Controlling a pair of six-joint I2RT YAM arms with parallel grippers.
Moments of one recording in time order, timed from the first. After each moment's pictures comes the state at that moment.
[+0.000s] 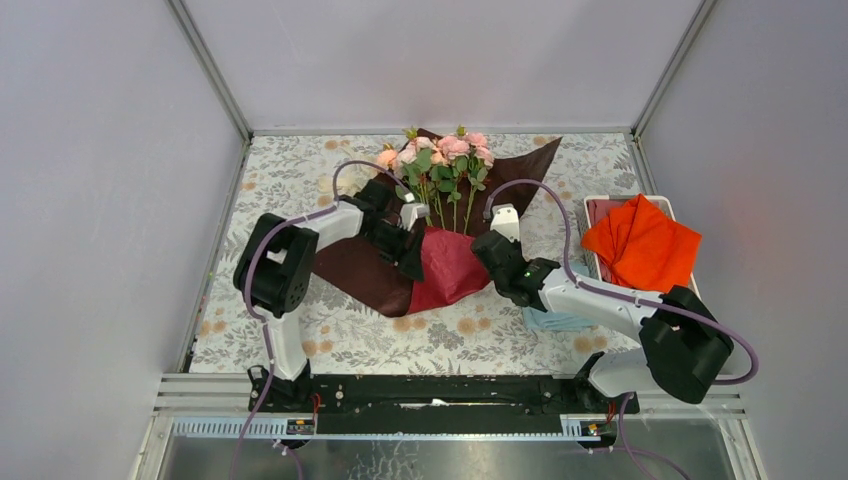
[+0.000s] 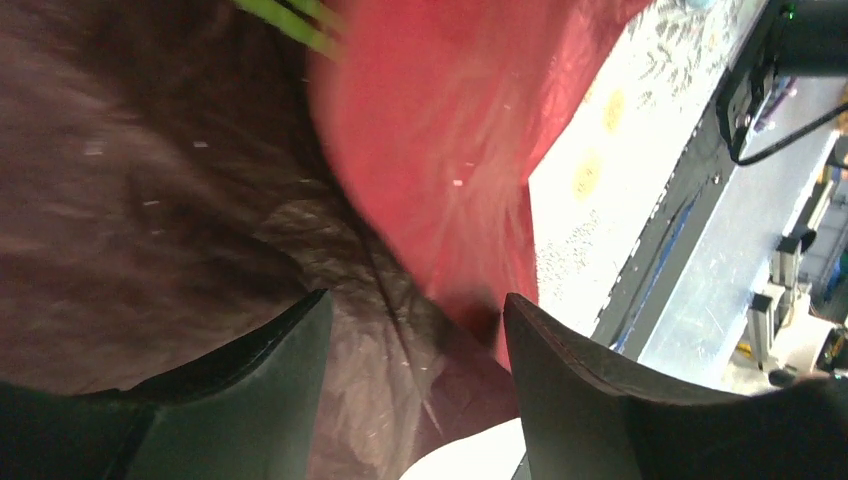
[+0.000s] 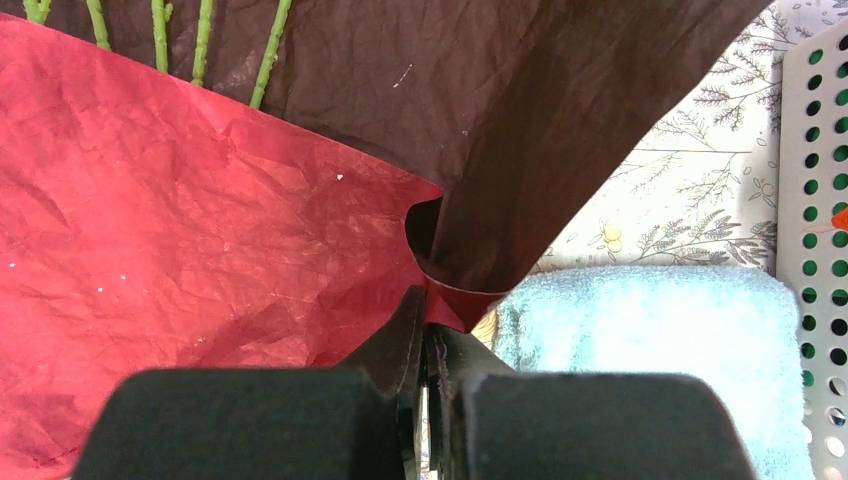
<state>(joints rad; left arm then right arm) -0.36 1.90 1.19 -0.56 0.84 0.16 0.81 1.37 0.75 -0.23 0.65 0.41</state>
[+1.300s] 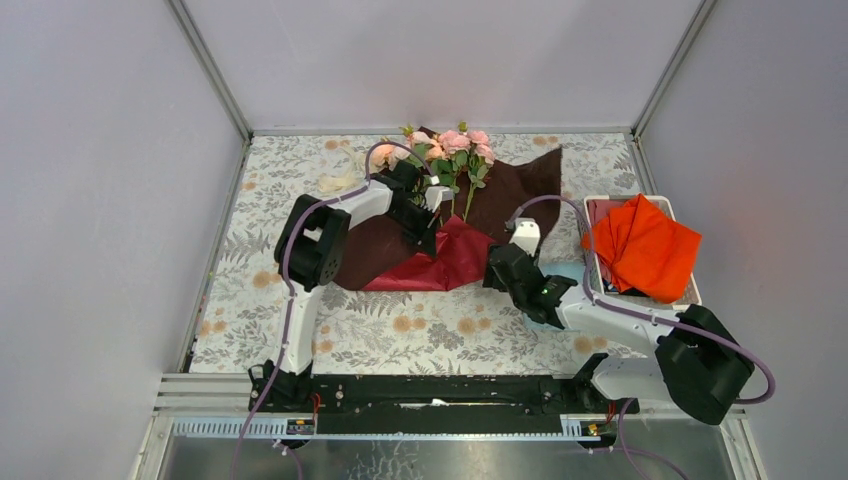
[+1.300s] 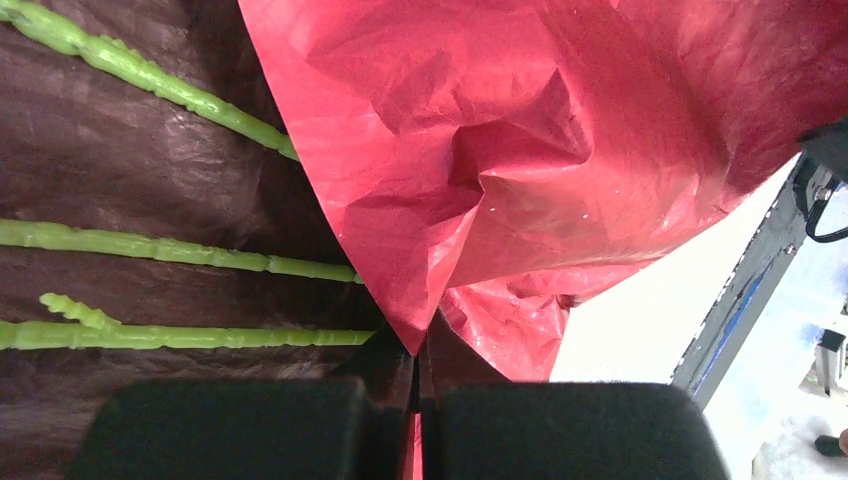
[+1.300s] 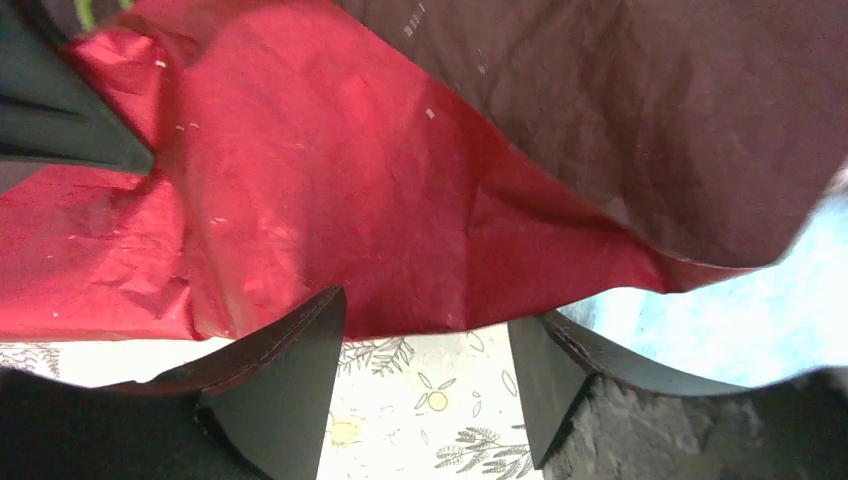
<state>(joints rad) -0.43 2.22 1.60 -0.66 0.73 0.18 0.80 1.24 0.59 -0.11 0.57 0.54</state>
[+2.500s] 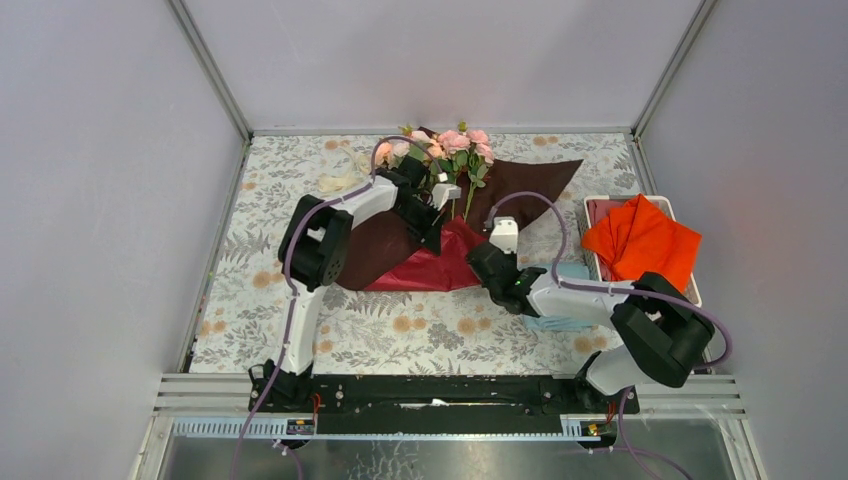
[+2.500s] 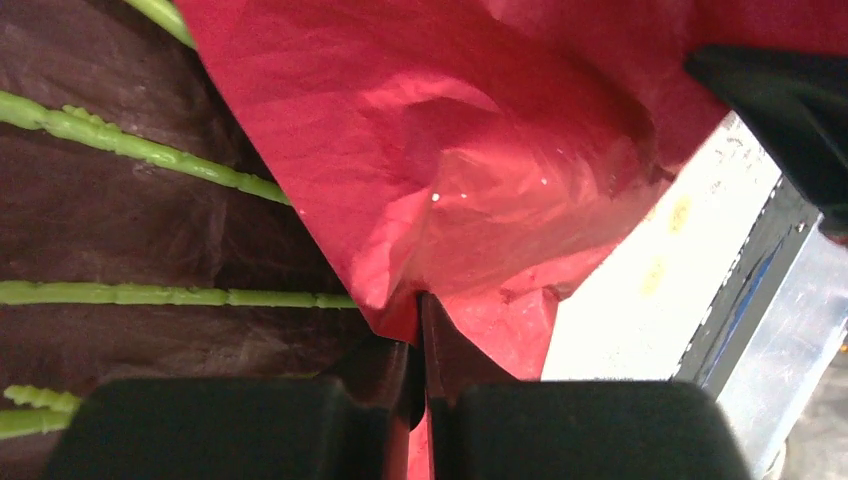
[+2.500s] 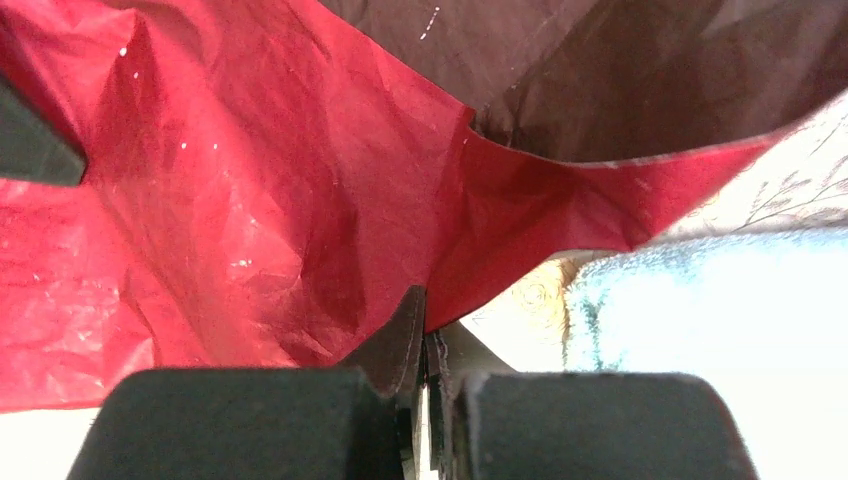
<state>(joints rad) -0.45 2.22 1.67 -0.73 0.75 0.25 0.81 1.46 0.63 -0.04 0.62 0.60</state>
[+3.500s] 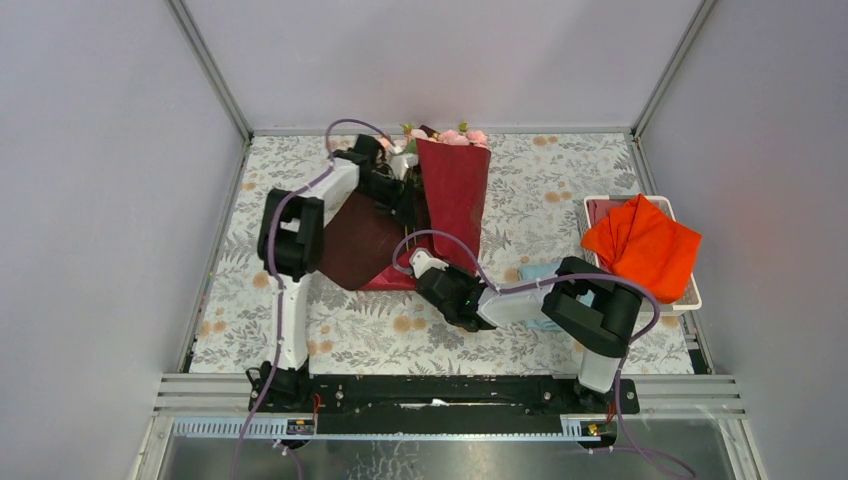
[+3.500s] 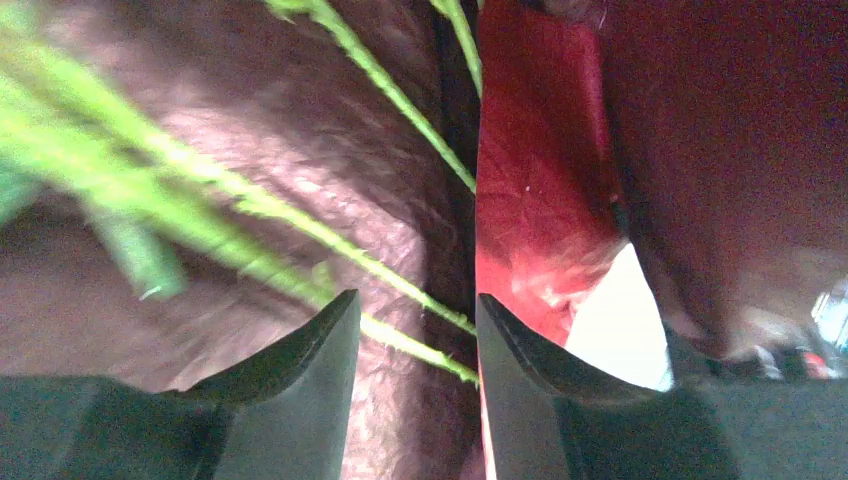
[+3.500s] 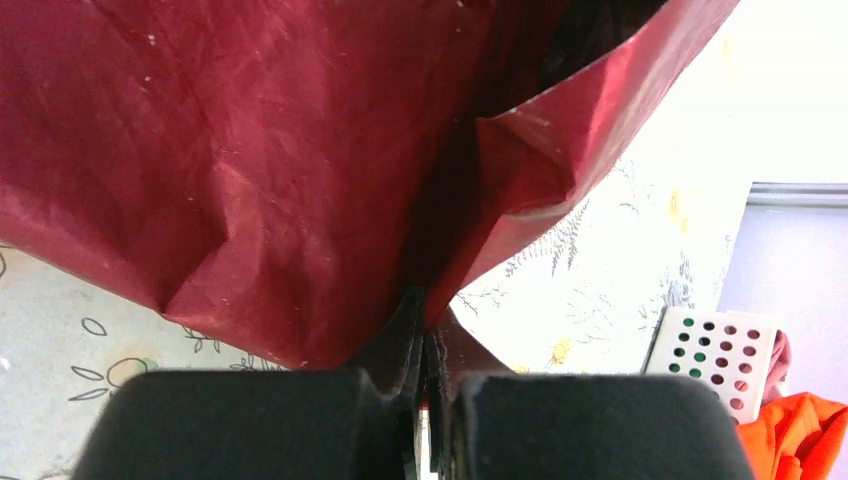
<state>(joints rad) -0.26 2.25 1.76 -0.77 0.80 0.21 1.08 1.79 0.81 0.09 0.81 -0.23</state>
